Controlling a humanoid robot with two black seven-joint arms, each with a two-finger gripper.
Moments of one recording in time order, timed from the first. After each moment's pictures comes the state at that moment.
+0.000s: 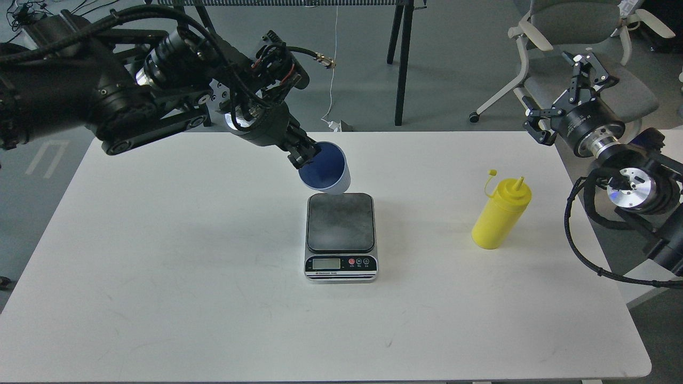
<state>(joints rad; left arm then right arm) -1.61 0.28 0.32 -0.98 1.66 -0.49 -0.49 0.89 -0.54 0.34 0.74 0.26 0.26 0.34</state>
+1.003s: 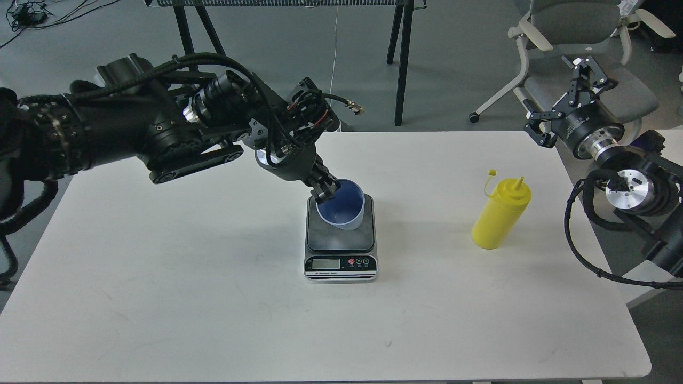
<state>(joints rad) -1.53 0.15 0.33 -0.89 1.67 -0.49 -0.49 0.89 -0.53 0.34 0.73 0.26 0.25 0.34</state>
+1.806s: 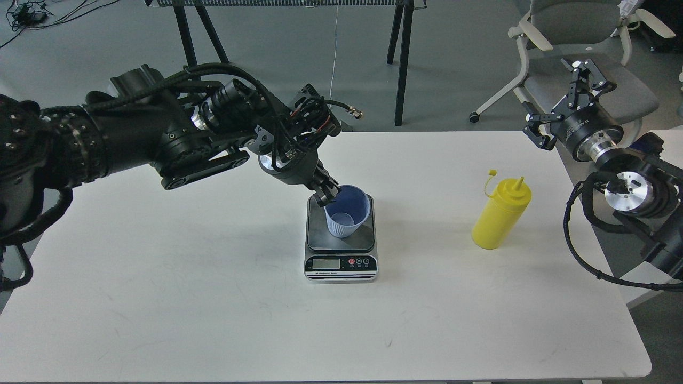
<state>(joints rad) -1.50 0.13 0.33 -0.85 1.67 -0.49 -0.49 0.88 -0.53 0.35 0.73 0.26 0.25 0.34</state>
